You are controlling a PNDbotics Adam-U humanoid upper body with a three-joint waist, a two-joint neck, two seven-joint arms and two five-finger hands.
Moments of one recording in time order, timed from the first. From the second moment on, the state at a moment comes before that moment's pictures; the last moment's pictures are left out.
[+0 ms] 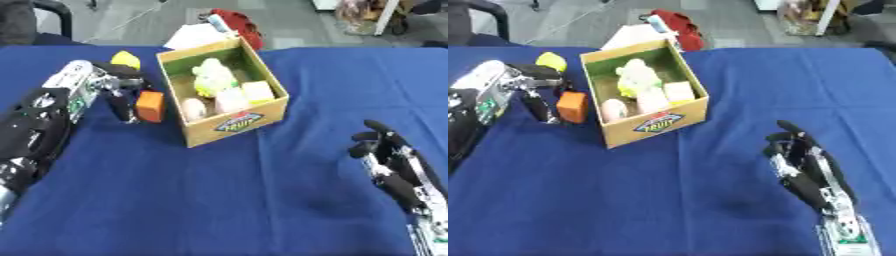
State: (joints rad) left arm -0.87 0.54 -0.26 -0.89 -0.98 -0.27 -0.60; right arm -0.22 -0.09 0.03 -1.52 0.08 -0.24 0.24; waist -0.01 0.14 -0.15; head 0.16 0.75
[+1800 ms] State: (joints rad) left arm -0.98 0.50 -0.18 -1.07 -1.07 -0.19 -0.49; right arm -0.22 -0.08 0.03 -1.51 0.08 -0.24 0.25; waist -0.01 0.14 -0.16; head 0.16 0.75
